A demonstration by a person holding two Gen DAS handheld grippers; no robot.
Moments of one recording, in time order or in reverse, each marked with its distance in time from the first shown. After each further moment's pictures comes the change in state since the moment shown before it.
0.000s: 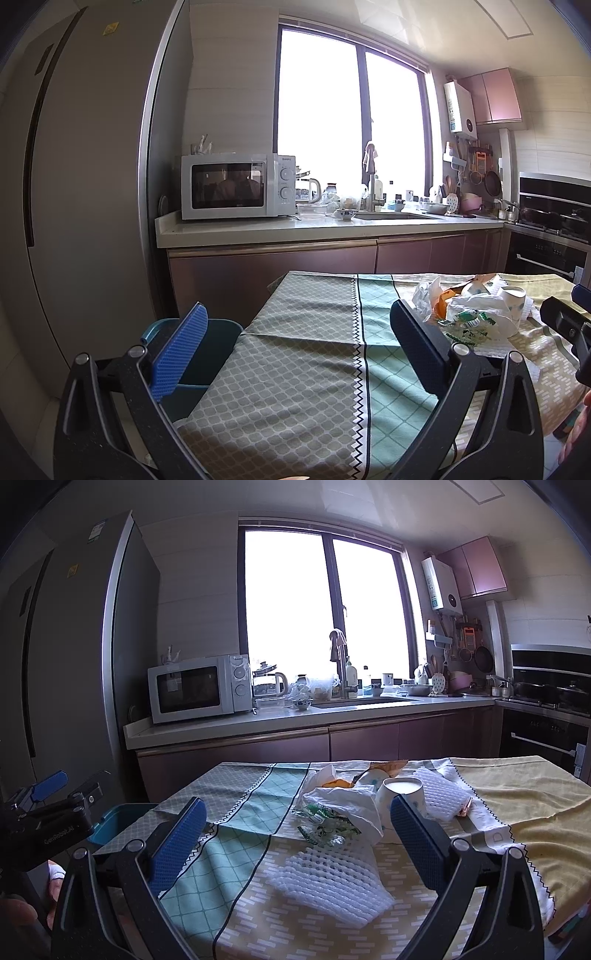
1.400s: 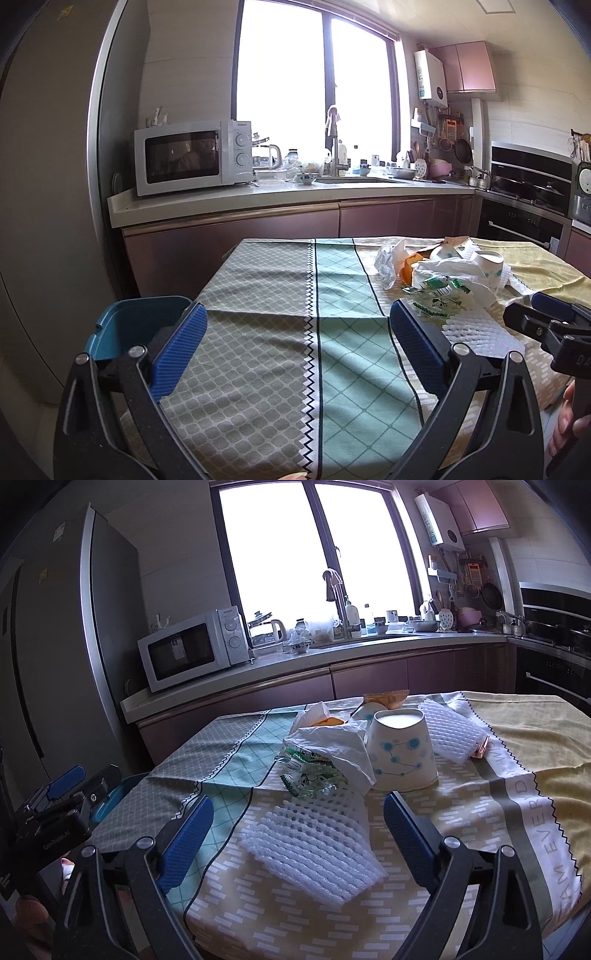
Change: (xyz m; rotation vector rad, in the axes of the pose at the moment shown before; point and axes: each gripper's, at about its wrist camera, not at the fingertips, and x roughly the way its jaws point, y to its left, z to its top) left arm 0.043 -0.044 -0.012 0.052 0.155 -0.145; right arm 0.043 -0.047 -0.020 0.109 0.238 0.068
